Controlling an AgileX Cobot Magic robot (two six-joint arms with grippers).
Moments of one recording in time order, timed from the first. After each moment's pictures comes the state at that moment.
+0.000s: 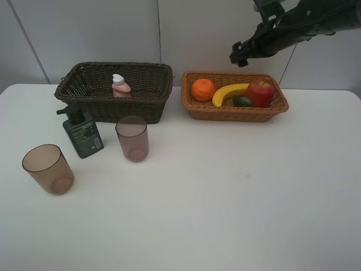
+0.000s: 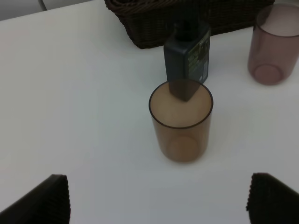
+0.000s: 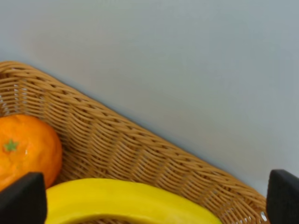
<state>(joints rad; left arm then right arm) -0.19 -0.01 -0.41 0.00 1.07 0.04 0.20 1.99 -1.48 0.01 0.21 -0.43</state>
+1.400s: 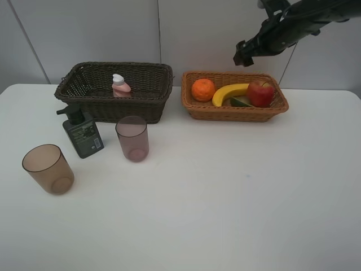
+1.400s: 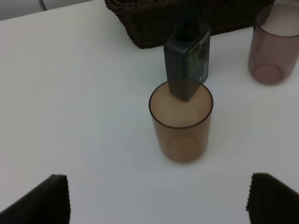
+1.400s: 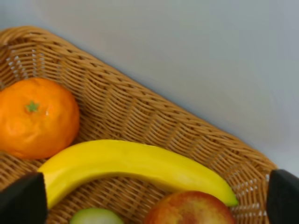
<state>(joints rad) -0.19 -0.01 -0.41 0.00 1.07 0.04 0.20 1.90 -1.48 0.02 0.40 -0.43</state>
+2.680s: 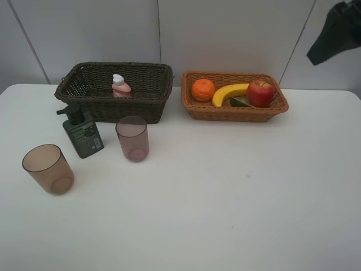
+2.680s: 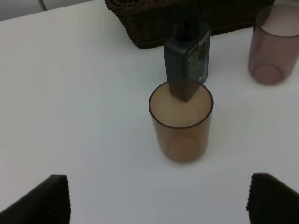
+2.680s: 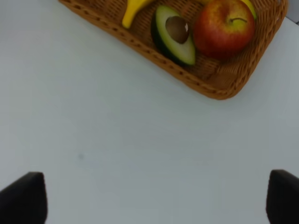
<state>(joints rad) -0.19 -0.01 -0.41 0.00 1.07 0.04 0.20 1.26 -1.31 0.01 1.18 -0.43</state>
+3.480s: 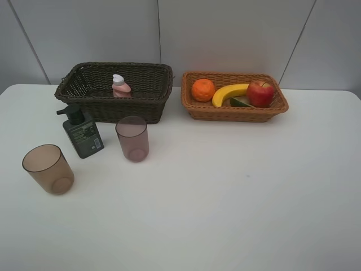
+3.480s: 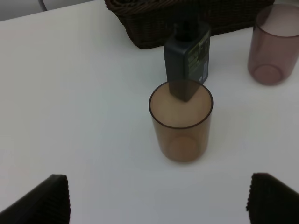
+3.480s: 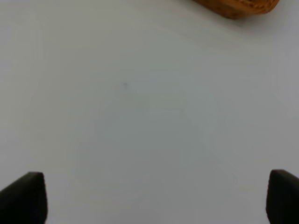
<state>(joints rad) -0.19 -0.01 -0.41 0.00 1.07 0.04 0.18 0.45 -0.67 0.08 1.15 -0.36</state>
